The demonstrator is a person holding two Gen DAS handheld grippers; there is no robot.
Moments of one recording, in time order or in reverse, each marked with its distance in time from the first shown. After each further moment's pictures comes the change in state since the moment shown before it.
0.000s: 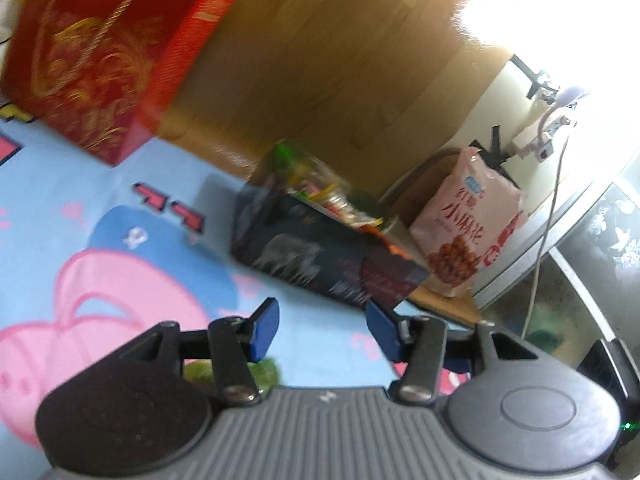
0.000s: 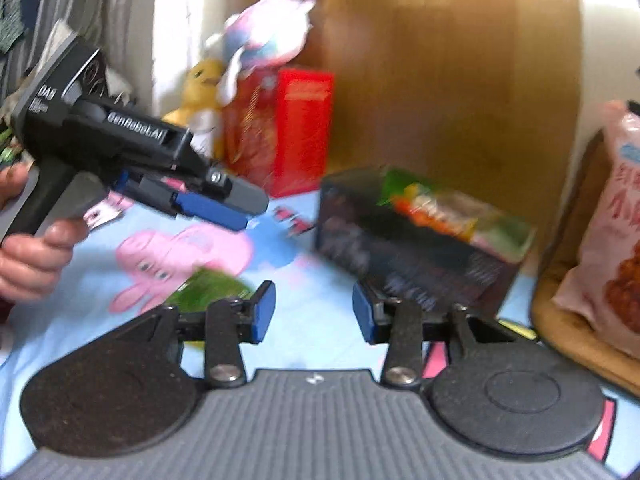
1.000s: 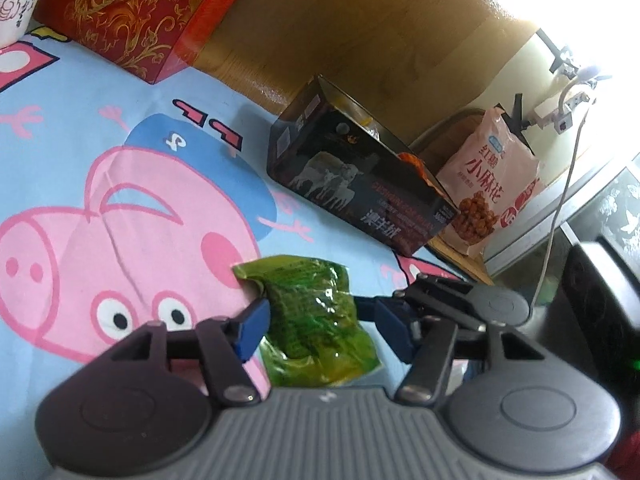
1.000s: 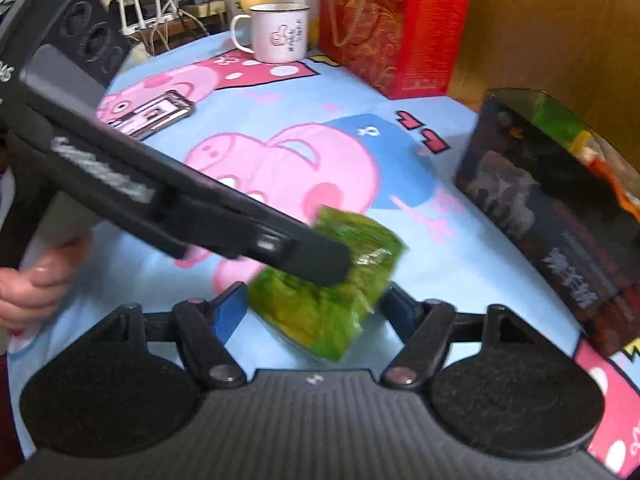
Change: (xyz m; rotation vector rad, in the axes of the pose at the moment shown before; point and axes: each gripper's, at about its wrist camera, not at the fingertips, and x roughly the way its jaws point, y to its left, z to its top) left arm 0.007 0.025 -0.039 -0.057 0.091 0.001; right arm 0.081 0.062 0.016 -0.098 0.347 0.203
